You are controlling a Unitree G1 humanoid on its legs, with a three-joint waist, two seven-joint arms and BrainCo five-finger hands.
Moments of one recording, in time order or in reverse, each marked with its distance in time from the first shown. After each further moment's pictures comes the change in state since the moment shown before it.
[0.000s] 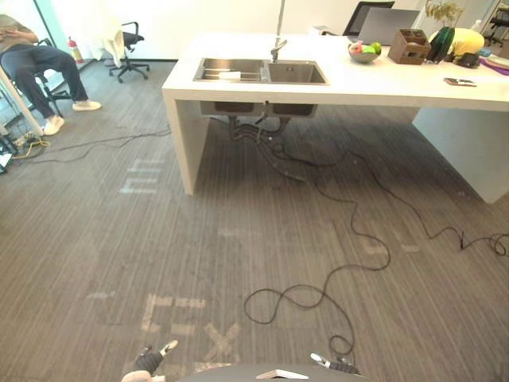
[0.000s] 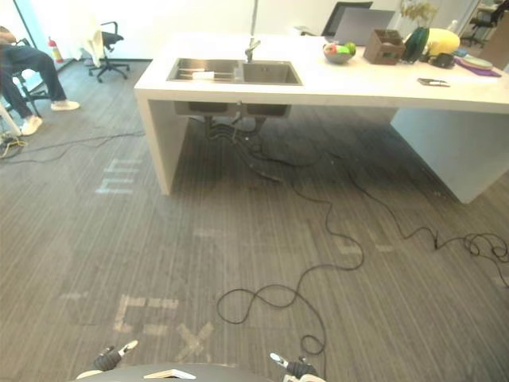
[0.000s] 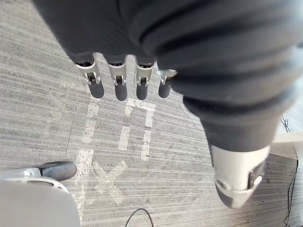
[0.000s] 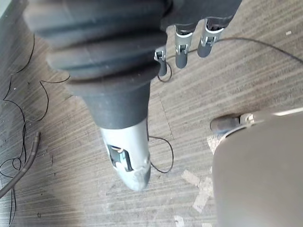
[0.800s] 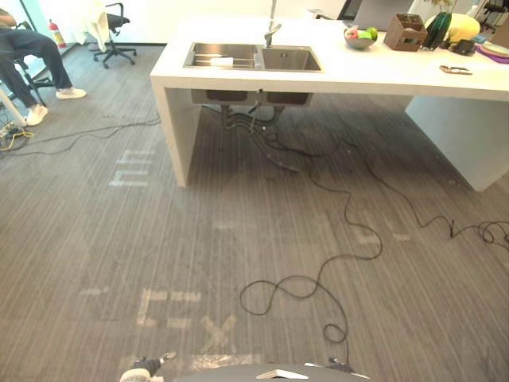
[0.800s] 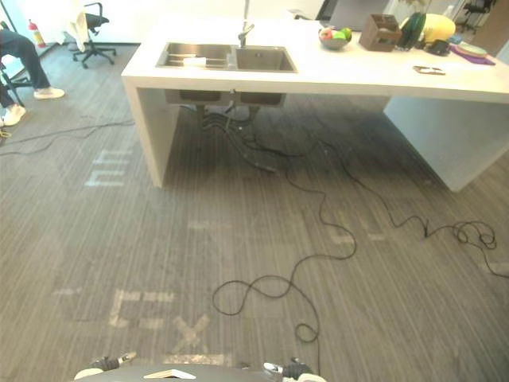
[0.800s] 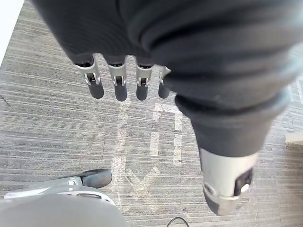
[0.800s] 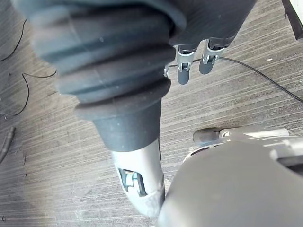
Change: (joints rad) left arm -0.034 0.022 -0.018 0.008 -0.046 0.207 0.041; right arm -0.020 -0.024 0.067 0.017 -0.010 0.033 0.069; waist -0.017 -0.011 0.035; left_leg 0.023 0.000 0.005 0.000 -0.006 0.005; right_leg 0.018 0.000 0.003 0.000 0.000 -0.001
